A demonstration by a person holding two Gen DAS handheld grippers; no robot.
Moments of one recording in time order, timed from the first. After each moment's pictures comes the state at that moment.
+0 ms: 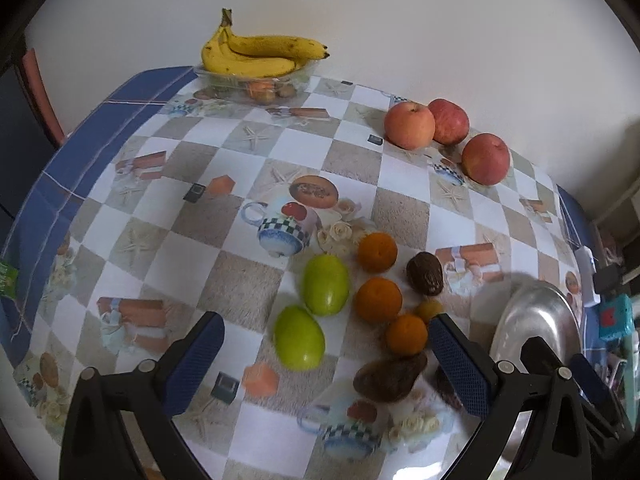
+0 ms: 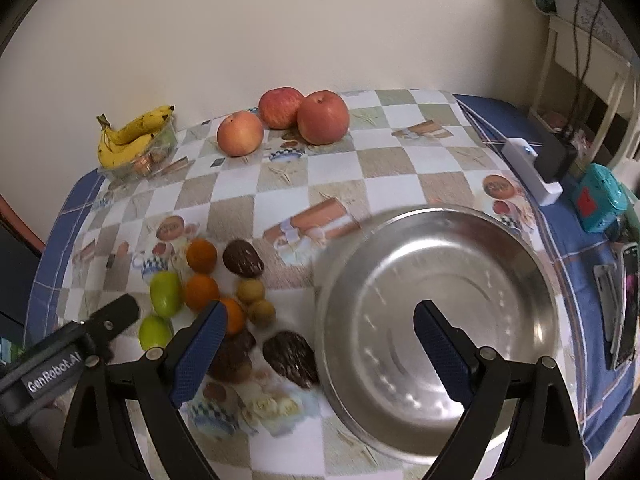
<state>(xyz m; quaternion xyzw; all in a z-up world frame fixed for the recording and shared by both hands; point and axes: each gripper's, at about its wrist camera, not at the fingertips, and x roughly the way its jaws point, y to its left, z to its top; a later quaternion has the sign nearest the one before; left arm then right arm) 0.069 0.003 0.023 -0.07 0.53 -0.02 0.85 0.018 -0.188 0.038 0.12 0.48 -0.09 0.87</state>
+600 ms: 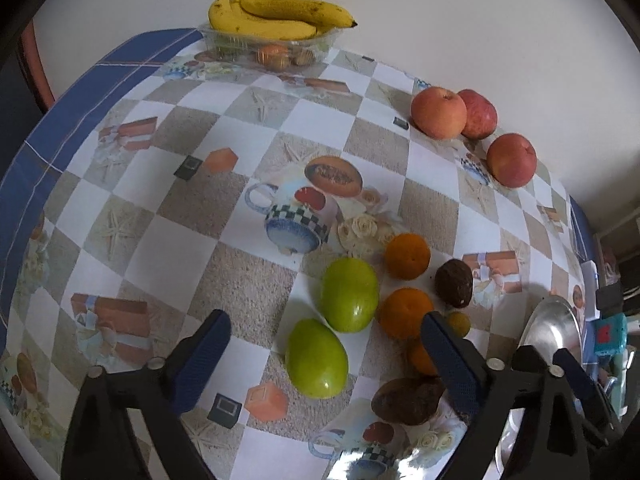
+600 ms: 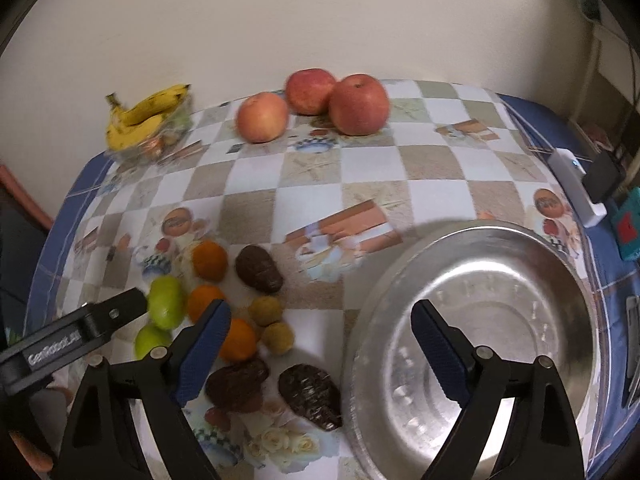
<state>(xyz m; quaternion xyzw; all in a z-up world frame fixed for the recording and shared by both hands) 0.091 0.026 -0.009 -0.11 0.56 -0.03 0.82 0.052 -0.173 0.011 0.10 0.50 -0.03 0.86</state>
